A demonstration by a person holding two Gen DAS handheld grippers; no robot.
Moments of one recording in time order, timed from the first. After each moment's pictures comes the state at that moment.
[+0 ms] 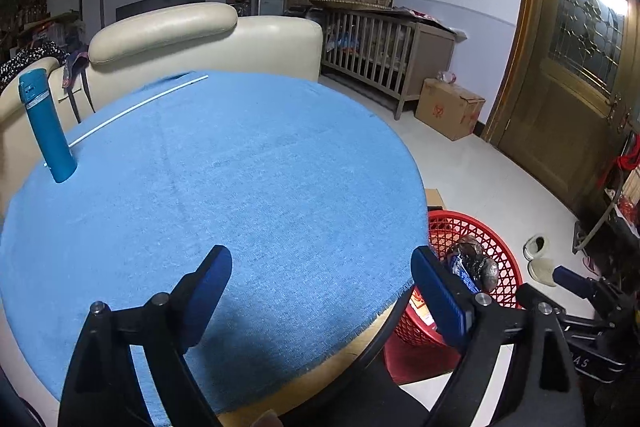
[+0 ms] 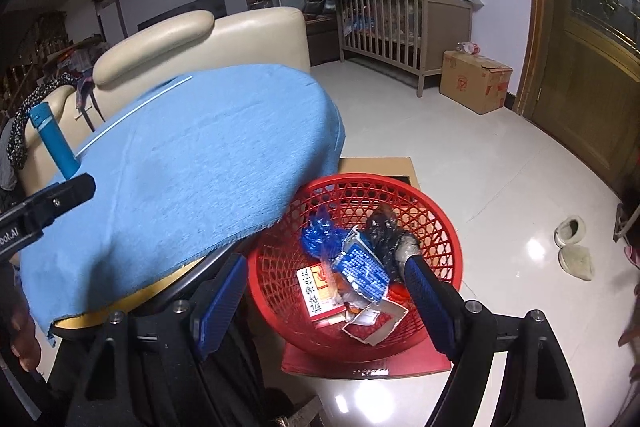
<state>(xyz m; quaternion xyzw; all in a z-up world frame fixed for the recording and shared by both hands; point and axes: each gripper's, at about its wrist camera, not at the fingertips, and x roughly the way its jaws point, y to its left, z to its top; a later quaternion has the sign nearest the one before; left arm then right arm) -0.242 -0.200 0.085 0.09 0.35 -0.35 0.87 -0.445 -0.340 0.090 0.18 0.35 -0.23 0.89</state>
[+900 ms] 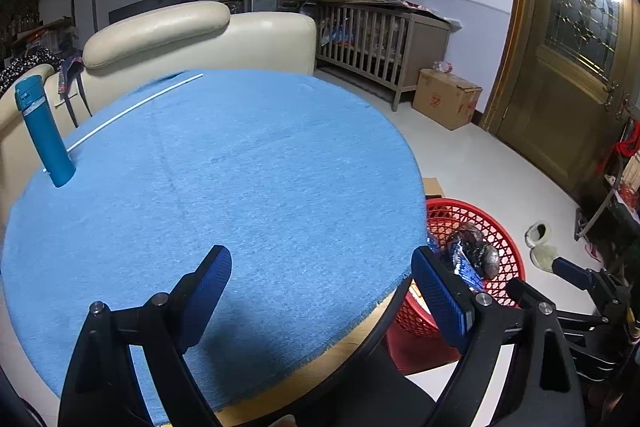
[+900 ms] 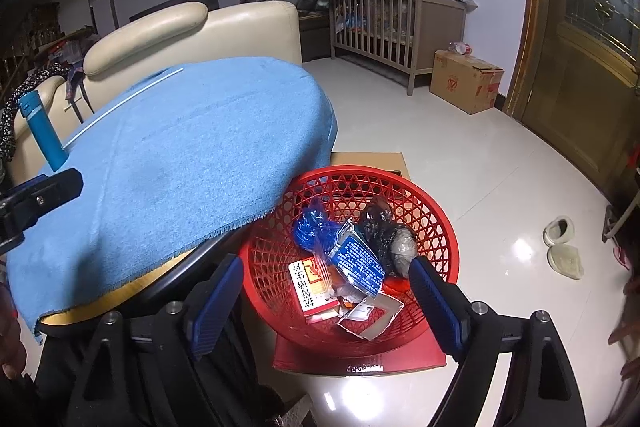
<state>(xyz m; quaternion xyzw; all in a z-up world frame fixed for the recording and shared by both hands) -0.247 -0.202 0.083 0.12 0.35 -0.35 0.86 -0.442 -0.332 0.083 0.16 0.36 -0.25 0.88</state>
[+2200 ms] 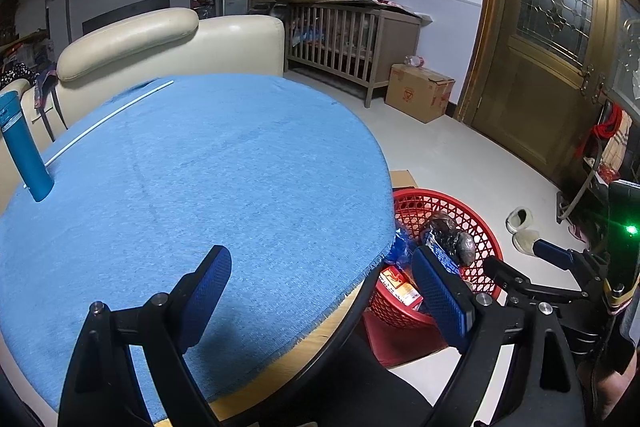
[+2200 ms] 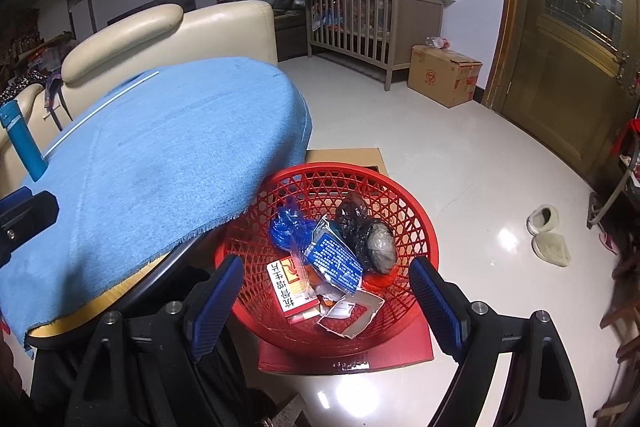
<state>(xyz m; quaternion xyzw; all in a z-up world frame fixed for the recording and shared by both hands) -0.266 -0.209 0.084 0.13 0.34 -0.40 0.84 -0.446 -0.338 0.081 0.17 0.37 -0.29 0.87</state>
